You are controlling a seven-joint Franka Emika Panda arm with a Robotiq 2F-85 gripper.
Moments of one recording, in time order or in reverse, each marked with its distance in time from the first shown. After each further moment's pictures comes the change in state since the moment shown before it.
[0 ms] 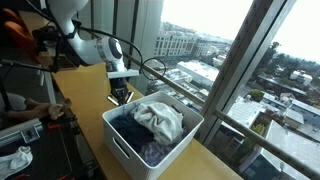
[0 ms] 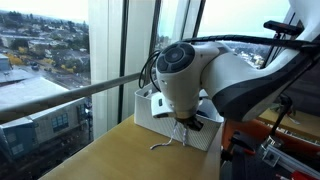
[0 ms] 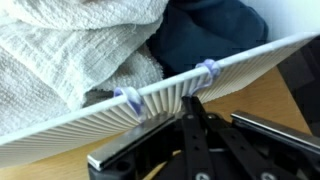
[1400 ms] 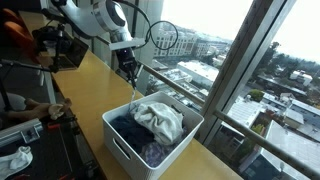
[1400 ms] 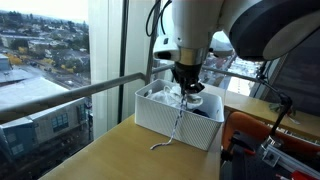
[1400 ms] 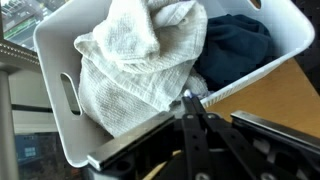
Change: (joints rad) arm -0.027 -0.251 0.013 -0.009 0.064 -0.011 0.043
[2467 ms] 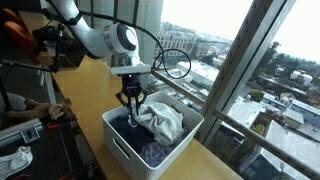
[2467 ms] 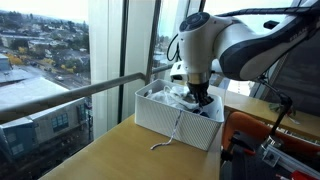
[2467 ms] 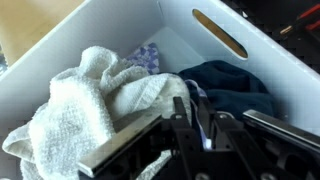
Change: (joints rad) arm -0.108 0.079 -0.064 -0.059 0.011 0.004 0.082
